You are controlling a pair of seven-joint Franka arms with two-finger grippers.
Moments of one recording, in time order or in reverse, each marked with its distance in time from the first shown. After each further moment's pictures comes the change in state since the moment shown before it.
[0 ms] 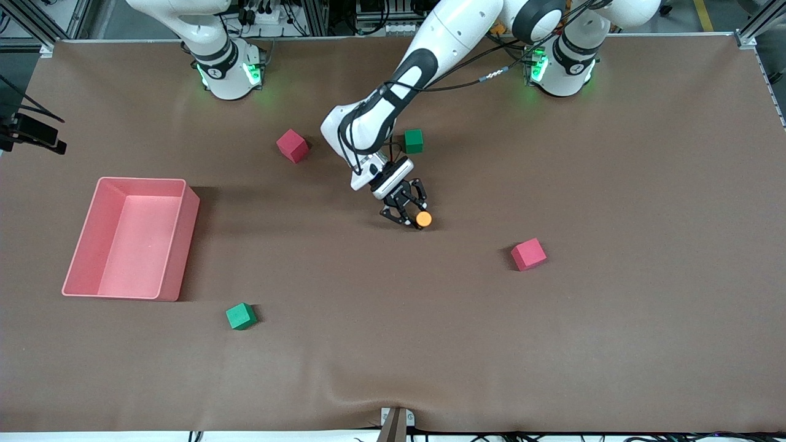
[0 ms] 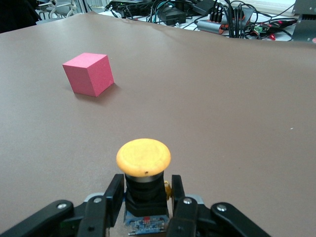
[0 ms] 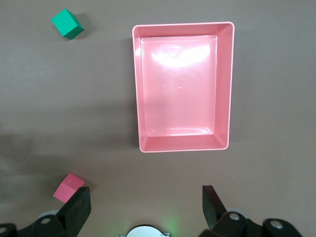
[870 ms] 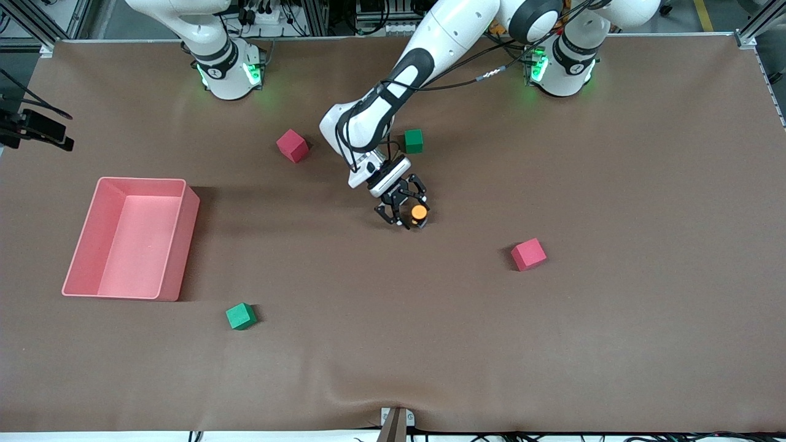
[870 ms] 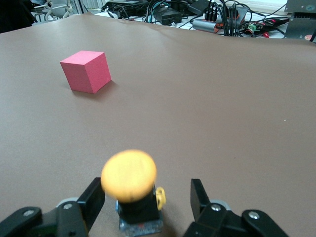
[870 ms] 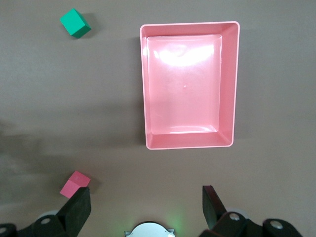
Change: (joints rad) left arm -0.018 0.008 0.001 0.013 0.003 0.000 0.000; right arm 0.033 -0.005 0.004 0.034 0.000 -0.036 0.044
